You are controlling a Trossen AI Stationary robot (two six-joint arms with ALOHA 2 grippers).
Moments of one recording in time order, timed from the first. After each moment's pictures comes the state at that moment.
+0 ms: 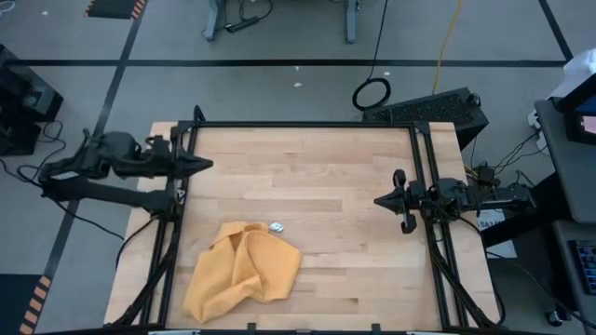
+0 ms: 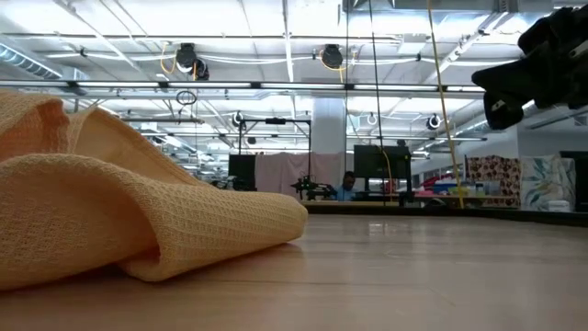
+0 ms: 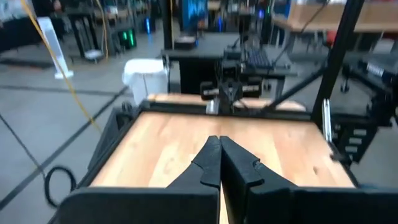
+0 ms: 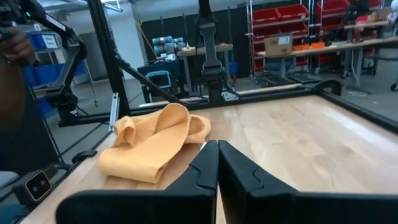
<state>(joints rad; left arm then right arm) -0.01 0.64 1.08 -0.65 -0.09 -0.02 0.07 0.01 0.01 0.02 0.03 0.19</state>
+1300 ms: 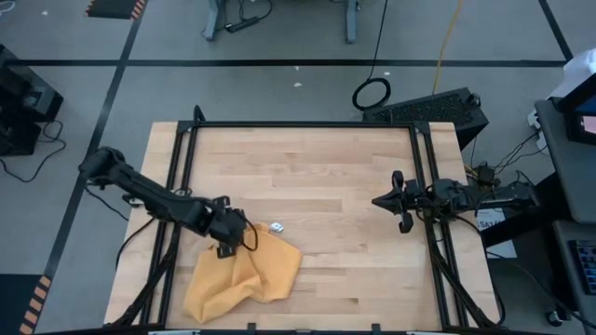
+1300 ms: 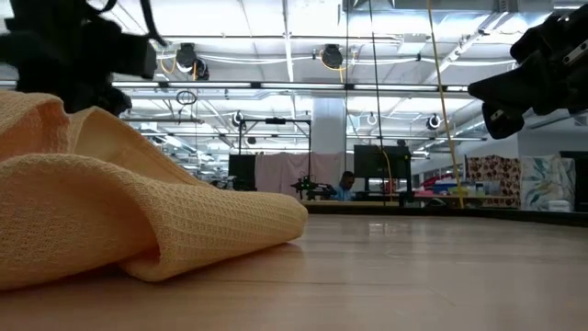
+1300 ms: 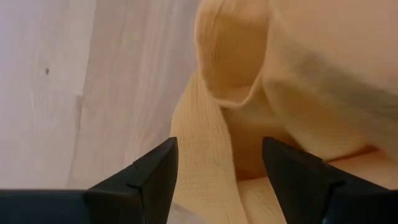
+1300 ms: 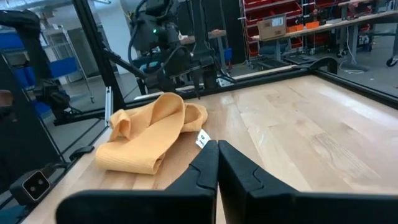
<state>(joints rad) -0.42 1.35 0.79 -0.80 -0.21 -0.57 0.07 0.07 0.01 0.03 0.05 0.25</state>
